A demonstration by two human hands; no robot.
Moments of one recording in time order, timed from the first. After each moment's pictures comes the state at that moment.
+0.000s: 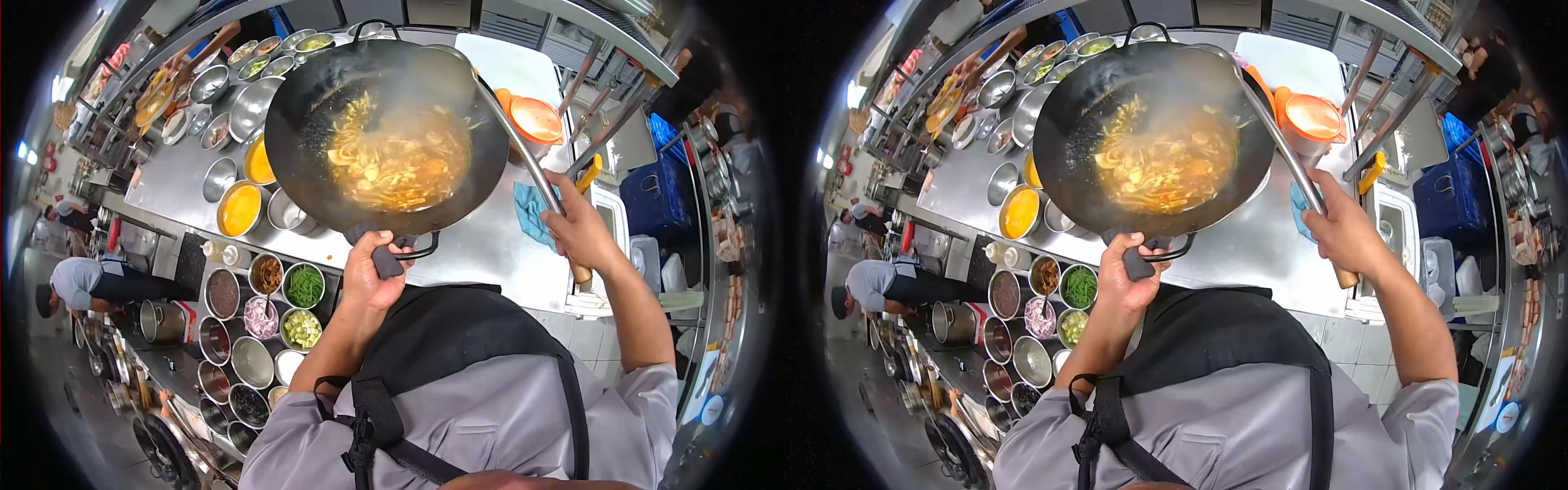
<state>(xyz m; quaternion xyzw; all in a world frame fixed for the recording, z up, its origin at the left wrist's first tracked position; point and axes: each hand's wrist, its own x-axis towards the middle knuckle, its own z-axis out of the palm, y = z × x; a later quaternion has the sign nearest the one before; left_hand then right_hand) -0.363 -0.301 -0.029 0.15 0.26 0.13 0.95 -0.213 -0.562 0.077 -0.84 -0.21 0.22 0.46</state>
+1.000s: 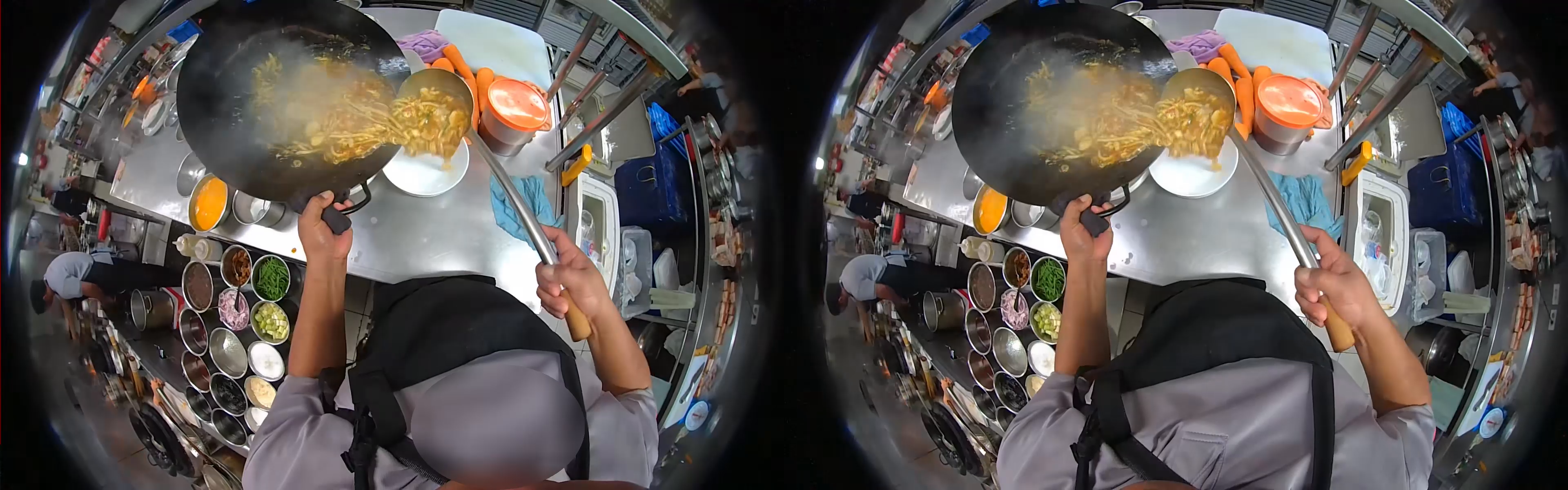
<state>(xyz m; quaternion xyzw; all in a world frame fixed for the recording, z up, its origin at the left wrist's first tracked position) -0.292 -0.274 -0.068 0.25 0.21 0.37 0.87 -0.205 -0.642 0.036 -0.48 -0.01 0.50 0.72</state>
